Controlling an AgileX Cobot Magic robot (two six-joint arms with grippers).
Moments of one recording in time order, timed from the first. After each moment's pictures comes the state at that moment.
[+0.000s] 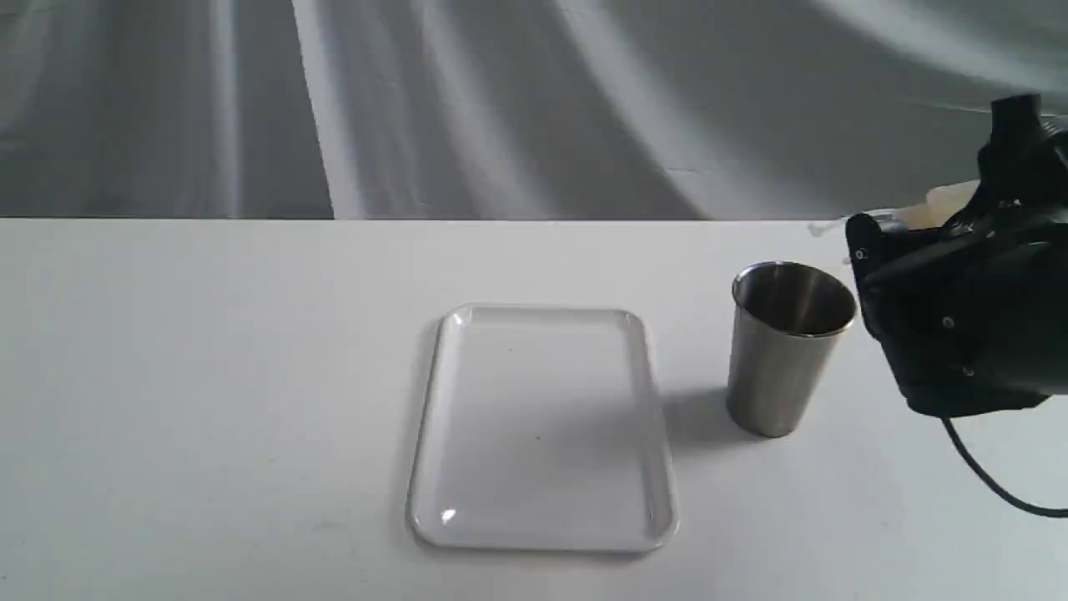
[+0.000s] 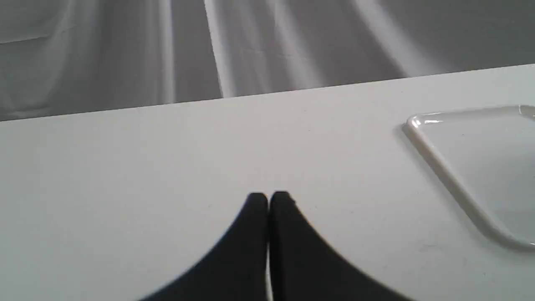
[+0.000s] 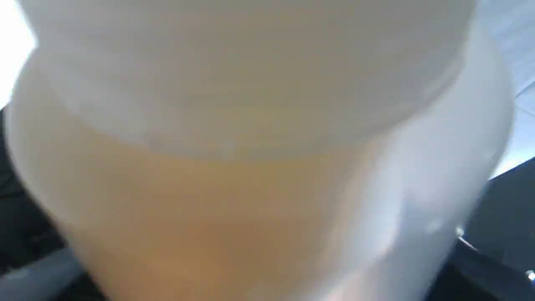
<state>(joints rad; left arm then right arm) -0.06 0.00 0.00 0.03 0.27 0.04 0.24 1.78 -0.96 -1.71 1.18 0.23</state>
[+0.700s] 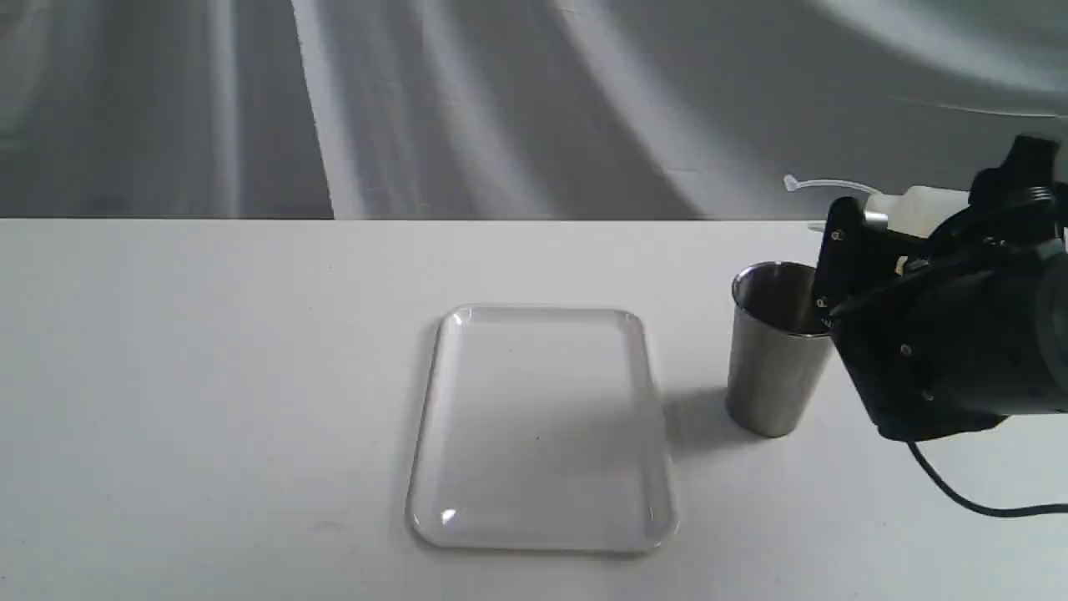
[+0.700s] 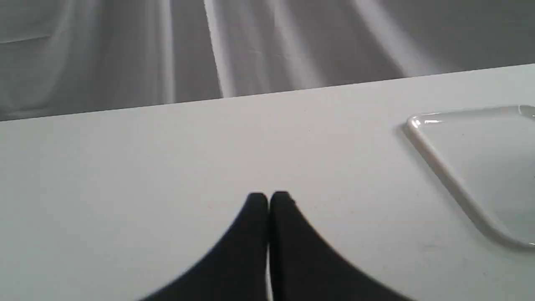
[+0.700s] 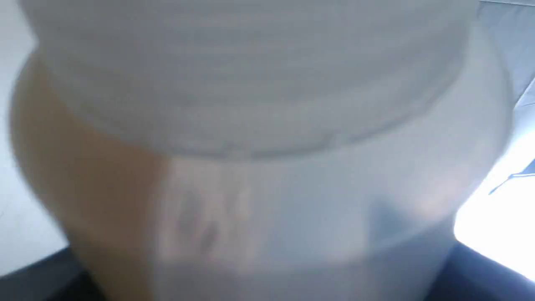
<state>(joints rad) -0.06 0.00 0.00 0.03 0.27 0.04 0.26 1.85 -0.96 -1.71 1.15 0.68</state>
